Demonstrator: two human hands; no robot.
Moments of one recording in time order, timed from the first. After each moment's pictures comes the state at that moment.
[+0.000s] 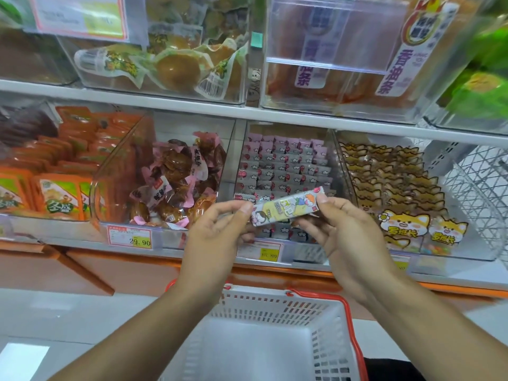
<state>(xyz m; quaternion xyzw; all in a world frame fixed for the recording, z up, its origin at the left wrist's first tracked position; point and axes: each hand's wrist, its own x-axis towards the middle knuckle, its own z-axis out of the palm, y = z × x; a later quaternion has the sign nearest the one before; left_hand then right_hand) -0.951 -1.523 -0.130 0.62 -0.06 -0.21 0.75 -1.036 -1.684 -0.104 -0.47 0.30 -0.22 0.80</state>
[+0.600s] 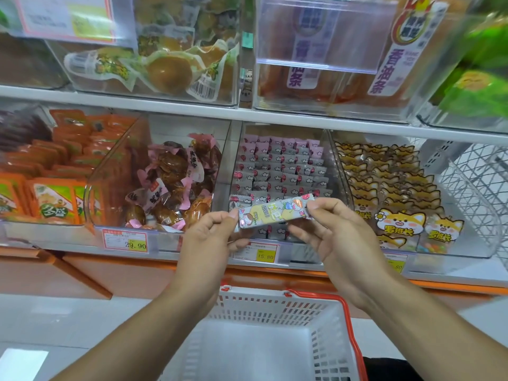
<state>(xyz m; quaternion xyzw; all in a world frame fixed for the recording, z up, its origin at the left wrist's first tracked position) -0.947 -1.525 -0.133 0.61 0.01 -0.25 0.75 -1.041 -1.684 -0.104 -0.49 0.27 -0.17 0.81</state>
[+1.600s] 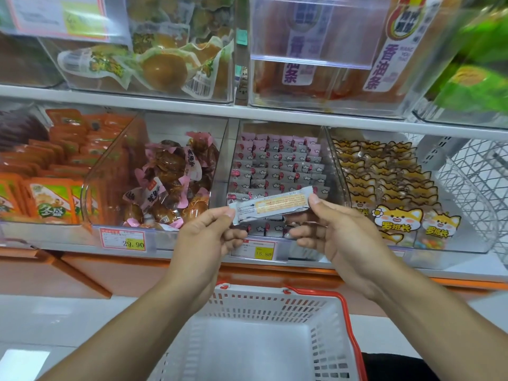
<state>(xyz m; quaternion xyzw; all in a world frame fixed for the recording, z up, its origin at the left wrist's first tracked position) -0.940 -1.521 -0.134 0.58 0.02 -0.27 0.77 -1.043 -1.699 -0.105 -0.55 0.28 -0.10 0.78</state>
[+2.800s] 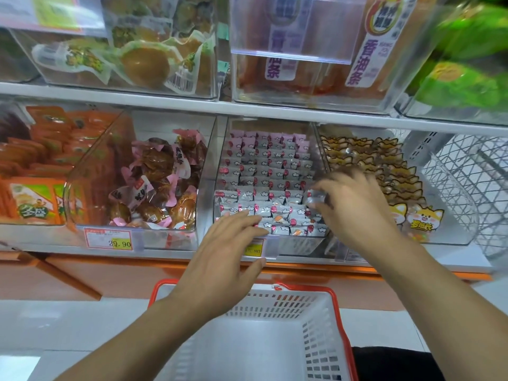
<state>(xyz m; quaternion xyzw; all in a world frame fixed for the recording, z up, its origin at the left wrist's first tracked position) -0.962 -1.524 -0.153 0.84 -0.46 -0.03 0.28 -1.037 -1.762 -0.113 -0.97 0.17 -0.17 -0.04</state>
